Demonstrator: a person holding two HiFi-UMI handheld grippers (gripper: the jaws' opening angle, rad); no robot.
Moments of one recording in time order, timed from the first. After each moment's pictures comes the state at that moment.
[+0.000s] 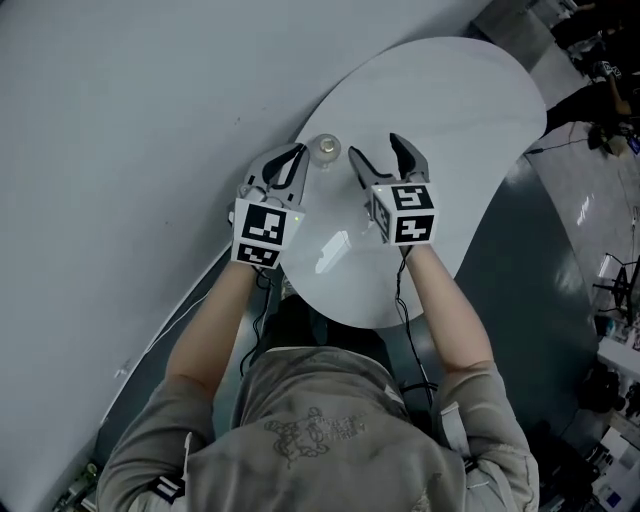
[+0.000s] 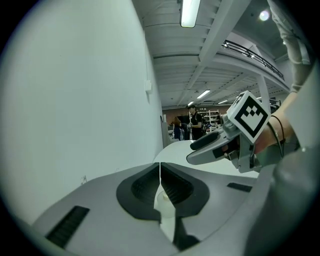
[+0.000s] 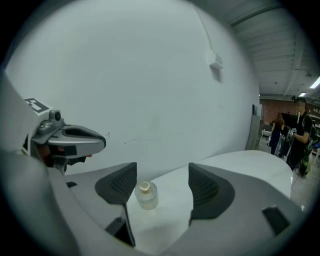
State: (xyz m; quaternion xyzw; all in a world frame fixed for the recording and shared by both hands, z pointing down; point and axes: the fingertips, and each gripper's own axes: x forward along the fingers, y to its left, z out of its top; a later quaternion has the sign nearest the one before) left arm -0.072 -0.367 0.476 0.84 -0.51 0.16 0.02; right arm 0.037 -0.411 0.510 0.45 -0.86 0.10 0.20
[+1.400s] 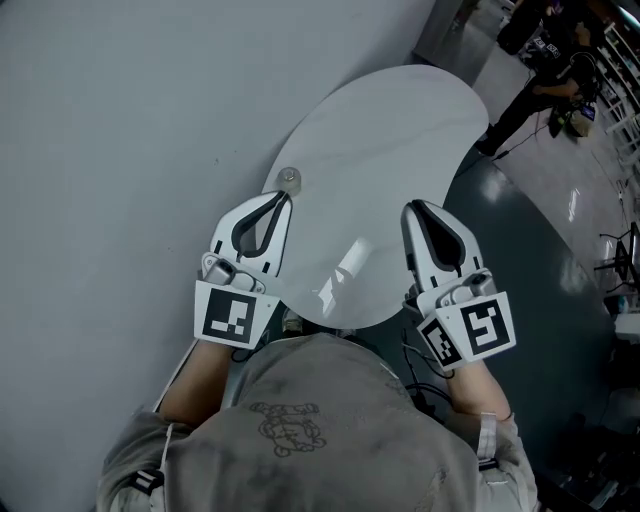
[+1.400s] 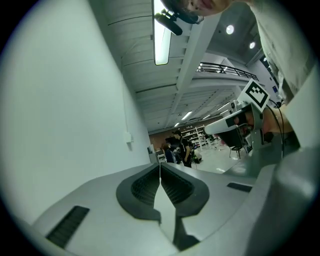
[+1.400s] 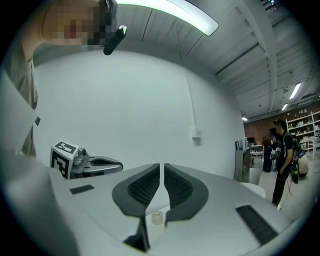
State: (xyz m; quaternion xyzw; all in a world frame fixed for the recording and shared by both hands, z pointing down) left arm -0.008 -0.234 0.271 0.88 -0.46 0.07 -0.11; right arm 0.142 -0.215 0.248 0.49 -0.87 0.02 0.02
